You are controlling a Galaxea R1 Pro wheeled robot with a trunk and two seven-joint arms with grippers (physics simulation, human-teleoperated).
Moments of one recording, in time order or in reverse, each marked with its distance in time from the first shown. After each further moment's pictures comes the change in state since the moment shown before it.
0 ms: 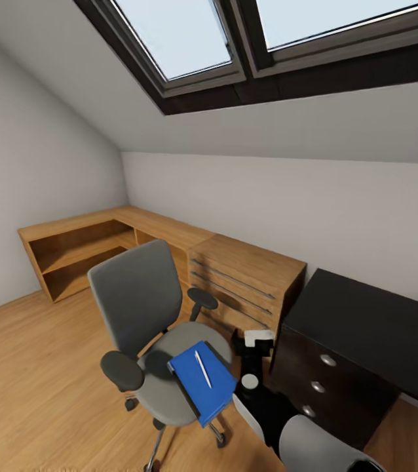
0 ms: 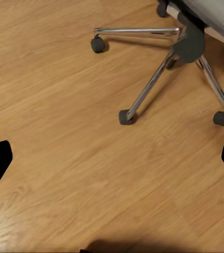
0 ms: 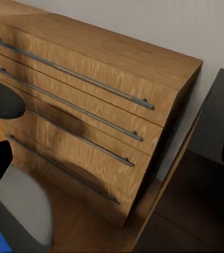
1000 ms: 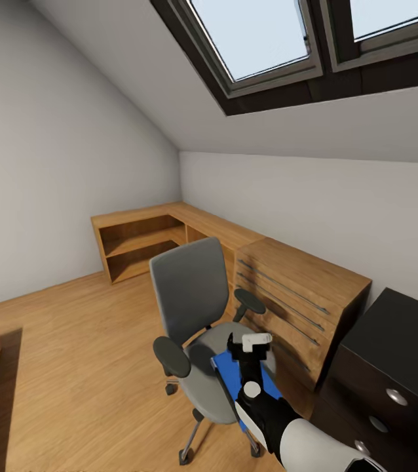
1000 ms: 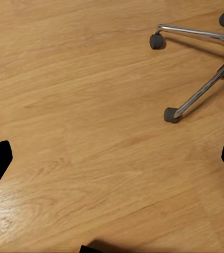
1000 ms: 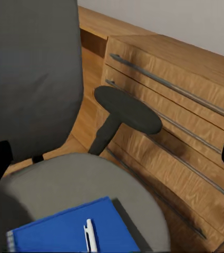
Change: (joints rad) left arm 0.000 0.000 -0.001 0.011 0.000 0.001 0.000; right arm 0.000 0.000 0.025 0.067 -0.001 -0.089 0.093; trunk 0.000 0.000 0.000
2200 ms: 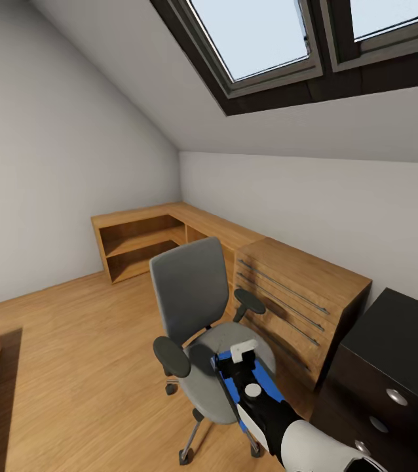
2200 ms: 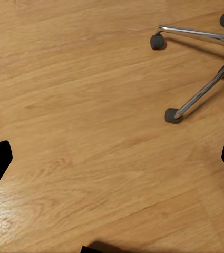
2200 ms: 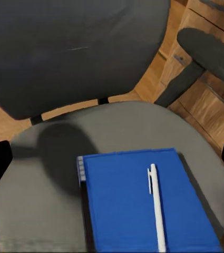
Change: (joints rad) left arm 0.000 0.002 0.002 0.000 -0.002 -0.001 0.000; right arm -0.001 0.000 -0.018 0.040 -0.019 0.159 0.323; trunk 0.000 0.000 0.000
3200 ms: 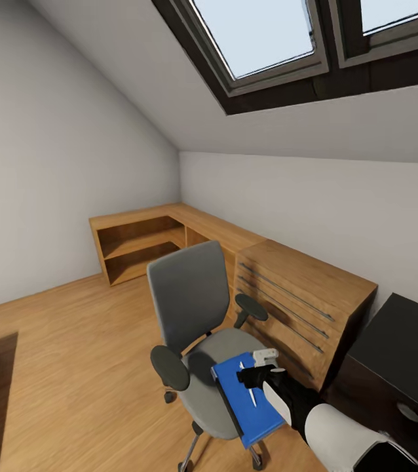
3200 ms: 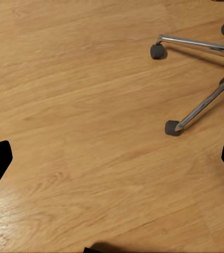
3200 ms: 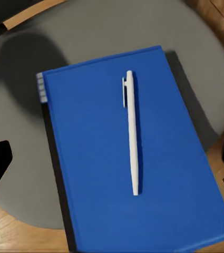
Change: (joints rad) left arm 0.000 0.004 0.004 -0.001 0.001 -0.001 0.002; right arm -0.053 -0.123 -0.044 -0.004 -0.224 0.437 0.177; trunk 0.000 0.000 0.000
